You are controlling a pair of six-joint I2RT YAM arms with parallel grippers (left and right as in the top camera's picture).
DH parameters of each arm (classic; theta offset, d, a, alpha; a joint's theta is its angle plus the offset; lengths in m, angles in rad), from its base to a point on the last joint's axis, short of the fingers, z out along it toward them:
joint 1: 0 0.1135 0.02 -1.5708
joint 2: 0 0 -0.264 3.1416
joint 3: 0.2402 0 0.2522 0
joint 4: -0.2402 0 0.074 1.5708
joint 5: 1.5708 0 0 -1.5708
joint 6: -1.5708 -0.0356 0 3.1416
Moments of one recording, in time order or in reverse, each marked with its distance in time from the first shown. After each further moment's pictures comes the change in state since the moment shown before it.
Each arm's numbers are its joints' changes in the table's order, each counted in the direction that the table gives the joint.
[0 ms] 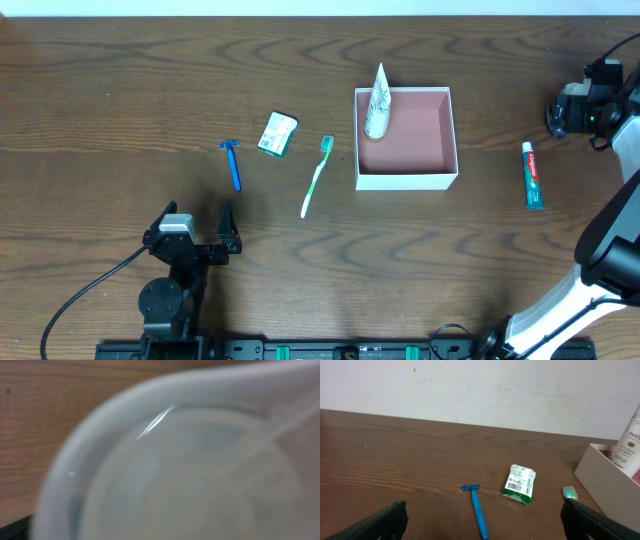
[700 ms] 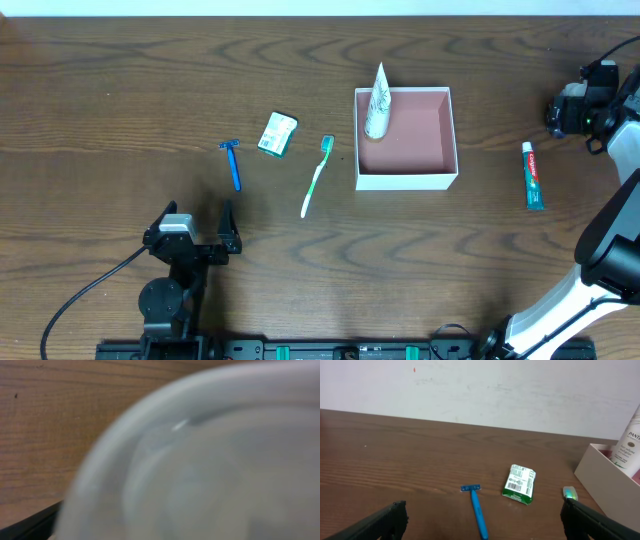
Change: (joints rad) left arm 0.000 0.000 0.000 0.000 0.000 0.000; right arm 0.000 0.000 -0.051 0.092 -0.035 0.008
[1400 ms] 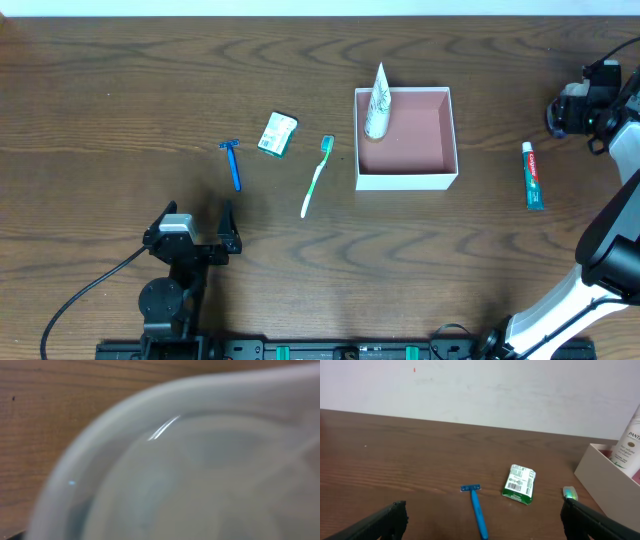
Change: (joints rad) left arm 0.000 0.000 0.000 0.000 0.000 0.000; right arm -0.007 0.000 0.000 0.012 -0.005 0.002
